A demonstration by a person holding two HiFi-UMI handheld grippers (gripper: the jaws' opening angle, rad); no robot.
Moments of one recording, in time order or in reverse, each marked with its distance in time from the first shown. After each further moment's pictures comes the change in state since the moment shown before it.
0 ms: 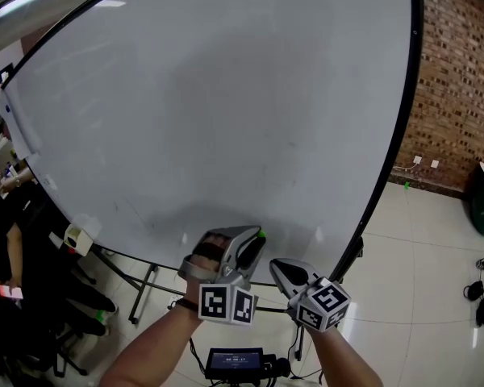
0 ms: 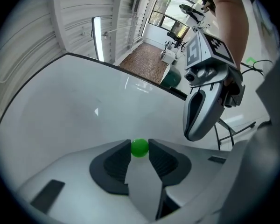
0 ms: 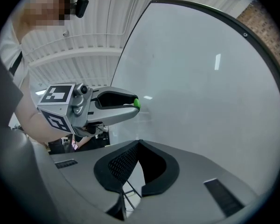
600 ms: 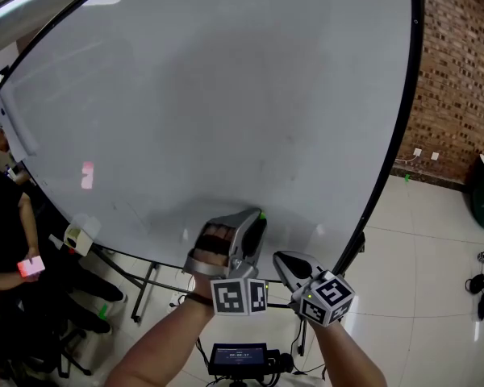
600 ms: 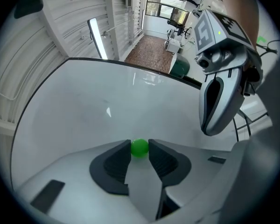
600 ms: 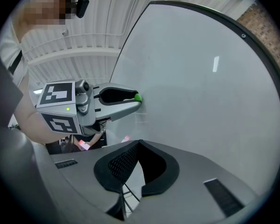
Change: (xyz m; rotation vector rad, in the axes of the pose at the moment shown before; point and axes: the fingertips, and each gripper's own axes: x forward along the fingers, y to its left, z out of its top) left arm 0.018 0.022 0.003 0.082 0.078 0.175; right arm -0.001 -0.013 0.004 -0.010 -0.011 -0.027
